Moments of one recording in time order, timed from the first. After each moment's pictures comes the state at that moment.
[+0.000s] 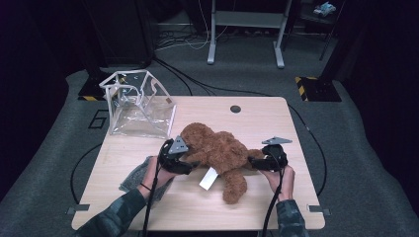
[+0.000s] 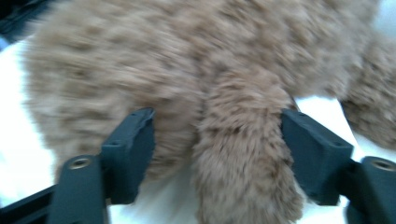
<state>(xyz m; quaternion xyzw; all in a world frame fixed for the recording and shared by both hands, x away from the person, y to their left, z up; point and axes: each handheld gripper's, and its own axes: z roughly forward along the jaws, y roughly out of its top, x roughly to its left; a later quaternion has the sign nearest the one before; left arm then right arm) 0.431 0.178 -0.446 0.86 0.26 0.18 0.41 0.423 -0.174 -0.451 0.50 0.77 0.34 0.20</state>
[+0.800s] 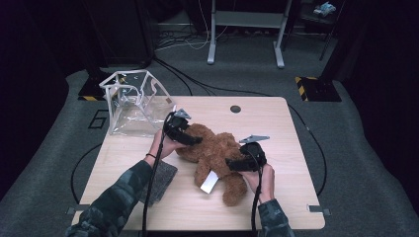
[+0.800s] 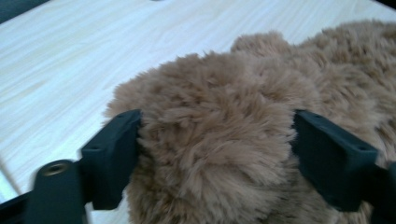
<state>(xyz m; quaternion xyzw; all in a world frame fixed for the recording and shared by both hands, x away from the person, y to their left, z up) 0.522 0.168 -0.432 0.86 0.32 0.10 0.38 0.420 -0.106 -0.437 0.48 0.79 0.35 0.14</state>
